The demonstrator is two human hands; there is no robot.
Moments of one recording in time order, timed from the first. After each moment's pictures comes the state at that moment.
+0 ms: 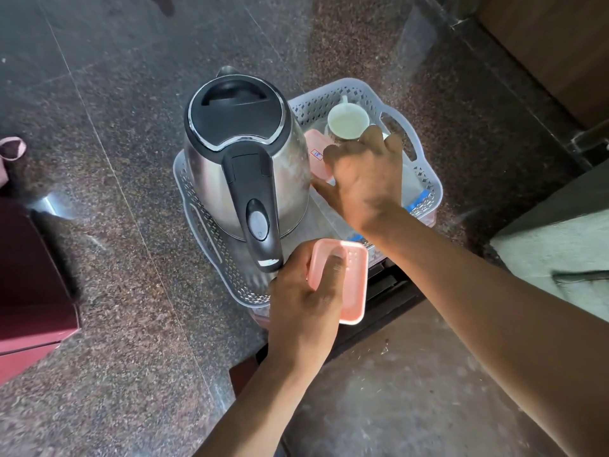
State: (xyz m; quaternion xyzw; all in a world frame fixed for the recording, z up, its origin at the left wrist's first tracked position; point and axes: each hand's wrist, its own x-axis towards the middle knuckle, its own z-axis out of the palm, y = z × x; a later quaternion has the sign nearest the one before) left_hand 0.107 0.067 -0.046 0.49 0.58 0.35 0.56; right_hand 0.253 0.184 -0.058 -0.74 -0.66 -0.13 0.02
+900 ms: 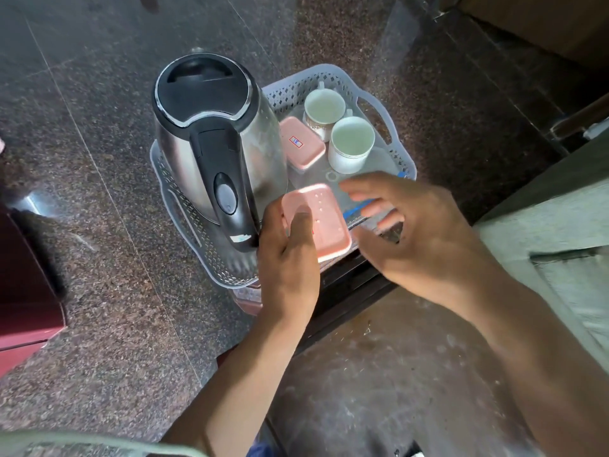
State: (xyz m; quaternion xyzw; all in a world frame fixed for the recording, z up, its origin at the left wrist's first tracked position) left_hand 0.136 0.082 -0.035 0.38 0.62 0.39 0.57; right_hand 0.283 0.049 0.029 -0.71 -0.60 0.28 0.26
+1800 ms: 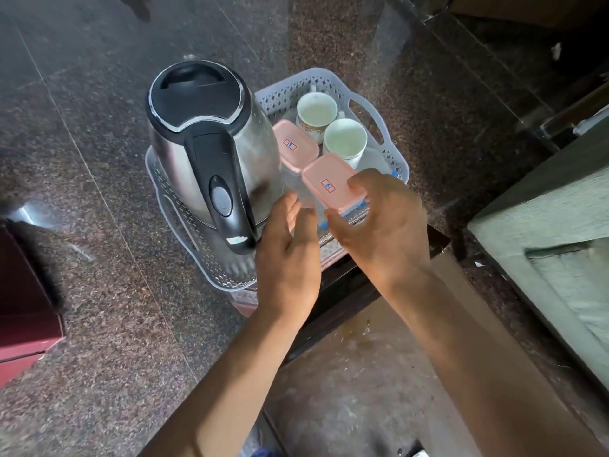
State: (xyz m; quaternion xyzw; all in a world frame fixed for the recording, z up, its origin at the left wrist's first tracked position) left_hand 0.135 0.083 -0.017 0.44 0.62 0.32 0.57; right_hand 0.257 0.070 -0.023 -0.80 -0.52 0.08 0.27
